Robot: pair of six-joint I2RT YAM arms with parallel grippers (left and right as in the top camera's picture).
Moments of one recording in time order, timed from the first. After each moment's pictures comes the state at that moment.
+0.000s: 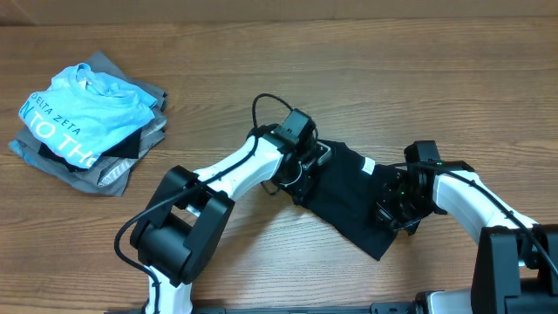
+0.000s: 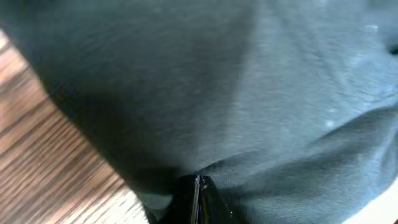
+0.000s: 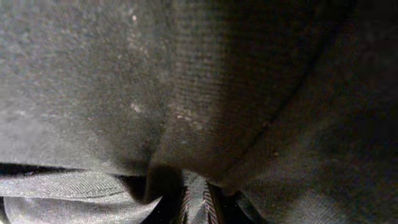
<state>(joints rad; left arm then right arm) -0.62 2.00 1.29 -0.69 0.38 0.00 0.03 1.58 0.75 -0.82 -0.39 0.65</state>
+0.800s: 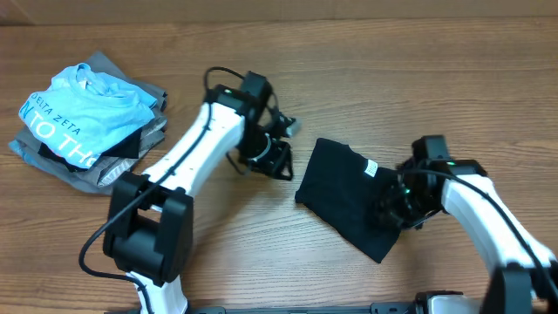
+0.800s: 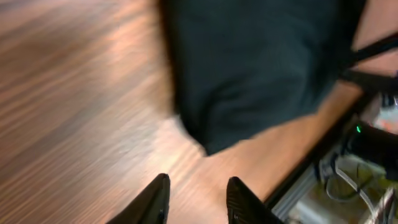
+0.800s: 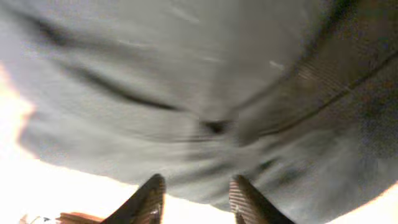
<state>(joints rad) -0.42 1.93 1.49 -1.12 0.55 0.08 0.03 1.46 0.80 -0.92 -0.44 0.45</state>
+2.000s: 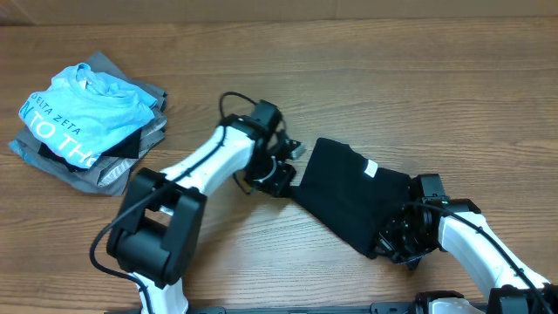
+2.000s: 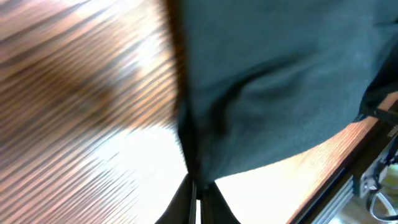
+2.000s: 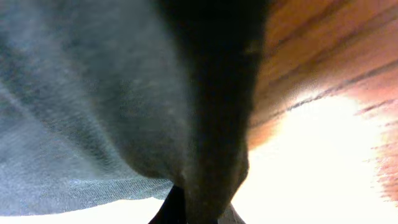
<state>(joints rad) -0.46 1.93 1.27 -0.89 0.52 0.03 0.05 1.33 0.50 -0.84 -0.42 0.74</state>
